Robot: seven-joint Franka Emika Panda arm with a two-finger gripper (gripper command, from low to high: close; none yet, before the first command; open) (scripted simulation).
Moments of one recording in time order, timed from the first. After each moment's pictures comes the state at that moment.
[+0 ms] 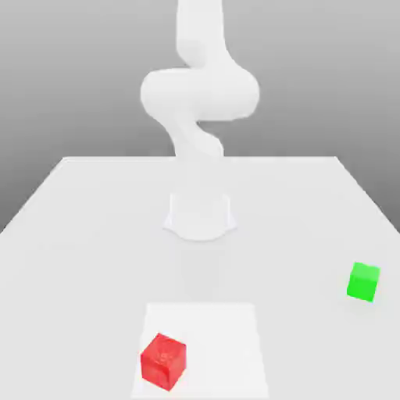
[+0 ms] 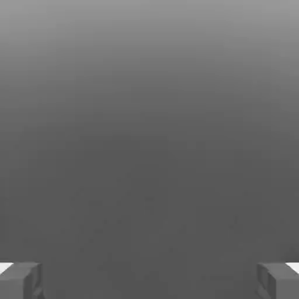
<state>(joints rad) -0.03 -0.71 0.01 -2.32 -0.01 2.34 0.84</state>
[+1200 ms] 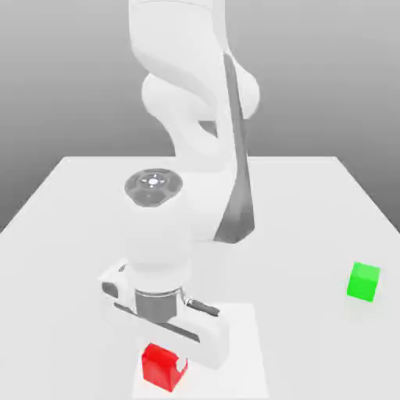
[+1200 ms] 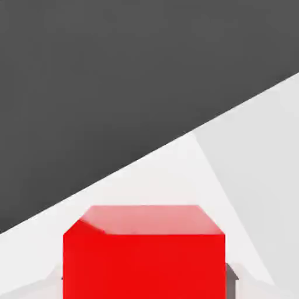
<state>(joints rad) -0.15 0.35 0.03 -2.51 -0.03 2.86 1.19</state>
